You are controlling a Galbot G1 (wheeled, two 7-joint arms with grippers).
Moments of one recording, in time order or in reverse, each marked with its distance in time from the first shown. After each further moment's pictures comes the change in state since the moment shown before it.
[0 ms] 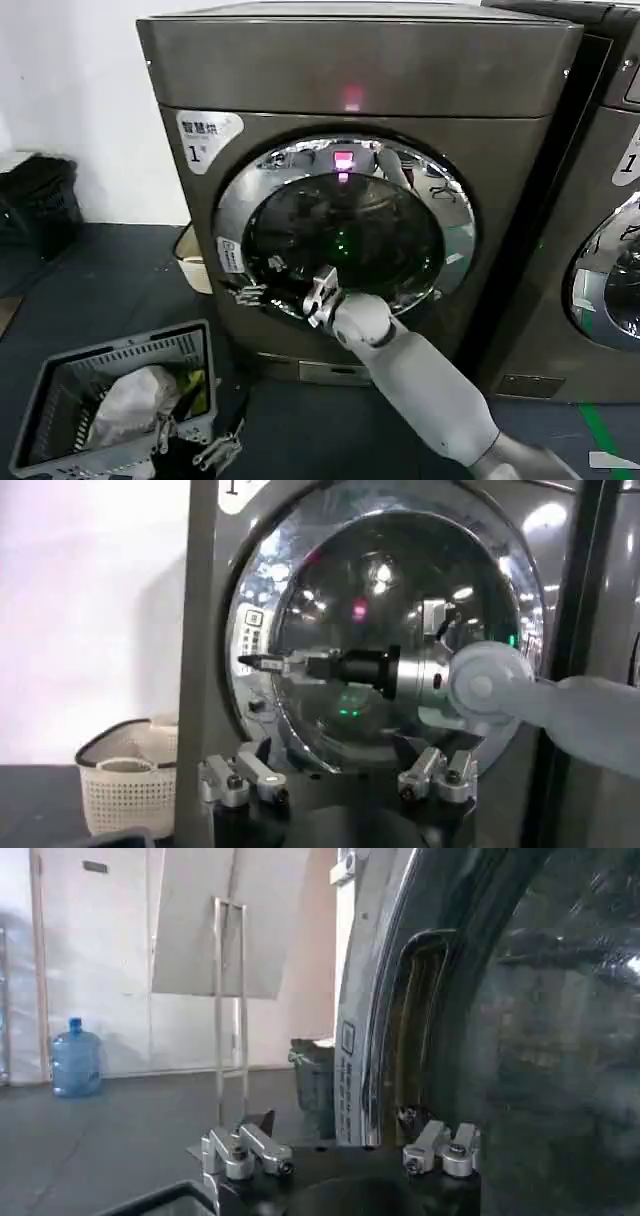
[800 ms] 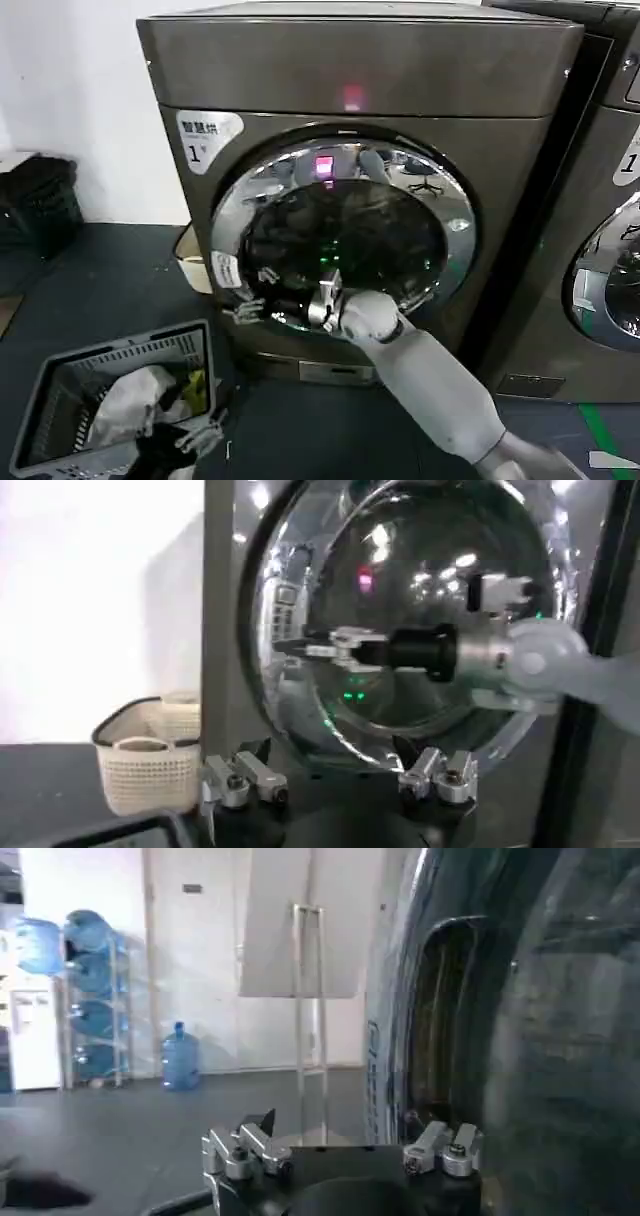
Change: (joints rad) left arm -0.111 0.107 -0.138 0.044 -0.105 0.151 0.015; right arm -0.039 -0.063 0.043 0.052 0.039 0.012 -0.343
